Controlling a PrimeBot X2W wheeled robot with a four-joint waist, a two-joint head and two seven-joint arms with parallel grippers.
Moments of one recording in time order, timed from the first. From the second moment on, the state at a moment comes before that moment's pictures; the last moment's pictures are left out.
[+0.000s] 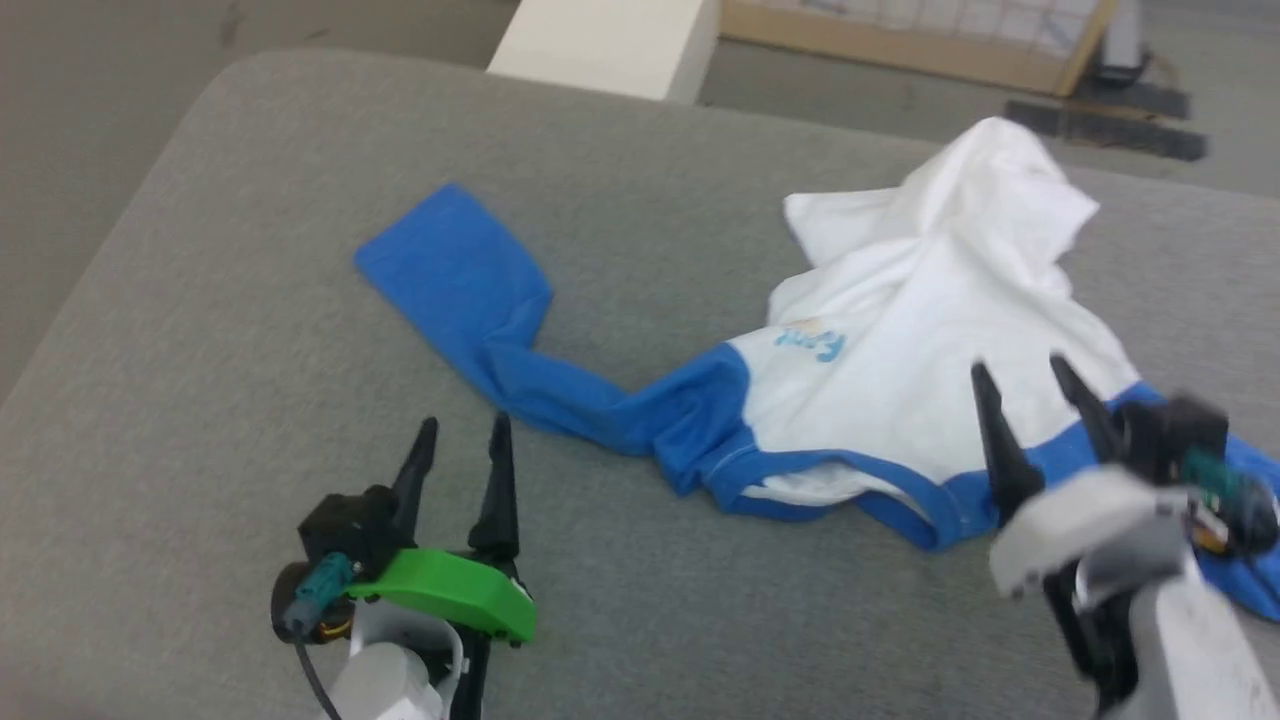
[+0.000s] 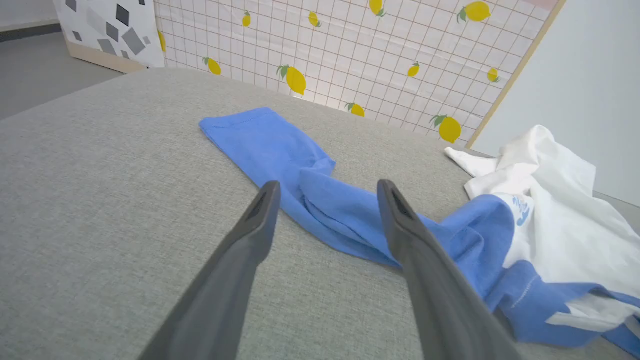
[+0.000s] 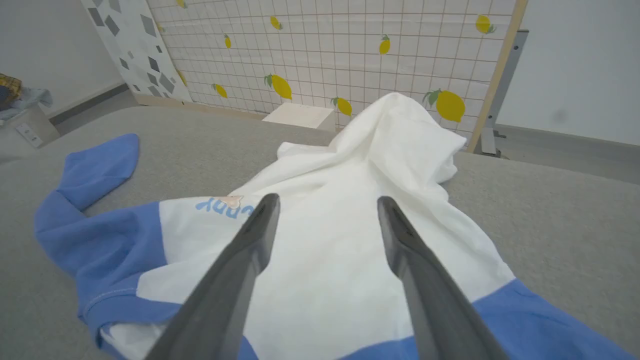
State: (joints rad) left arm -0.14 0.05 -0.19 0.23 -0.35 -0.01 -0.26; right arm -0.19 -0.09 -0.03 0.14 0.13 0.13 0.03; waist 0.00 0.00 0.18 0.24
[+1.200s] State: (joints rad) left arm -0.31 0.07 -0.54 0.45 -0.51 -0.12 0.37; right arm 0.05 -0.05 -0.01 -0.03 0.20 0.13 0.04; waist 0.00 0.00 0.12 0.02
